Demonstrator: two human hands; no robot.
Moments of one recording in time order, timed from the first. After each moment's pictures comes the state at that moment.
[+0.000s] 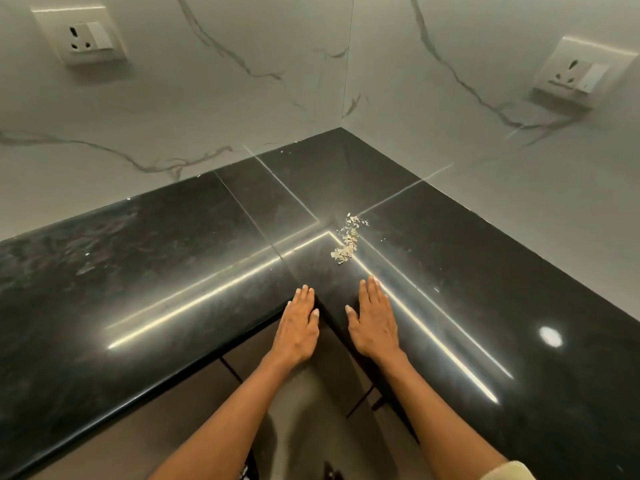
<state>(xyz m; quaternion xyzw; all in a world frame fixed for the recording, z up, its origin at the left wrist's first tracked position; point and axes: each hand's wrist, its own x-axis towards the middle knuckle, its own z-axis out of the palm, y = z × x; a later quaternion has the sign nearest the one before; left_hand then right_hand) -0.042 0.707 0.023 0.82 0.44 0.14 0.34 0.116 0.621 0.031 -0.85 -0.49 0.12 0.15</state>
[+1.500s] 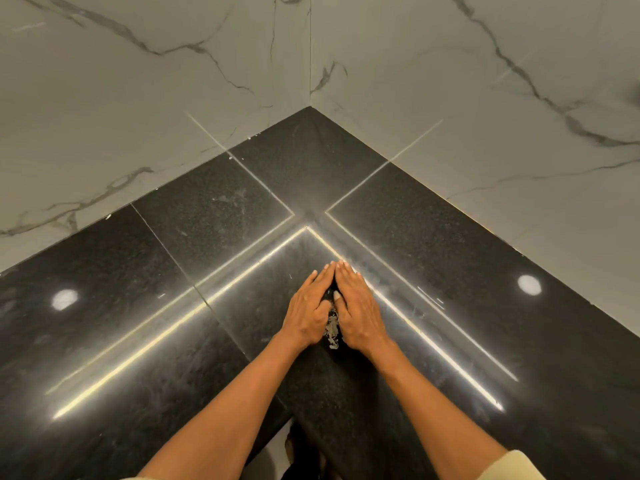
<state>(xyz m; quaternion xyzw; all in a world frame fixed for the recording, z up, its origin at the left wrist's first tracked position) 0.137 0.923 0.004 0.87 0.25 0.13 0.40 0.248 0.826 -0.005 -0.79 -0.52 0.16 0.29</state>
